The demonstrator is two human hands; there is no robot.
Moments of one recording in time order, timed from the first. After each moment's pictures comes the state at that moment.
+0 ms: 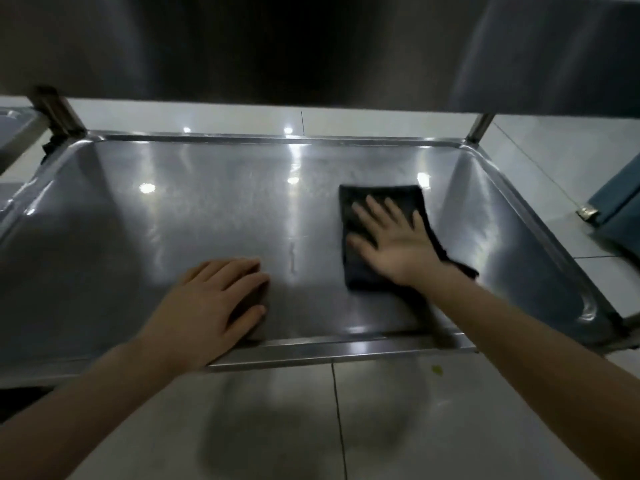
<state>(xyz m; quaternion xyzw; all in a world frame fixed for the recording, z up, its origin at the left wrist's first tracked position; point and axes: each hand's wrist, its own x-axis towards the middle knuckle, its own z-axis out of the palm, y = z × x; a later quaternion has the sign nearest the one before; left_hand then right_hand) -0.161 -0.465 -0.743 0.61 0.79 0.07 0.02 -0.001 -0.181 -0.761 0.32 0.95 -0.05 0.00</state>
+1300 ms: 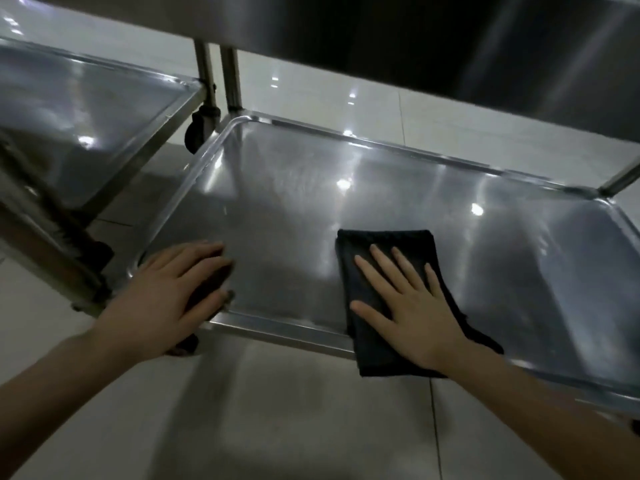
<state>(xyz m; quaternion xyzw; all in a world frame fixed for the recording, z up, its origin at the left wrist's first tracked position) -0.283 -0.651 -0.755 0.49 0.86 0.14 0.01 -0.079 -0.364 -0.775 0.15 0.99 -0.06 0.01</state>
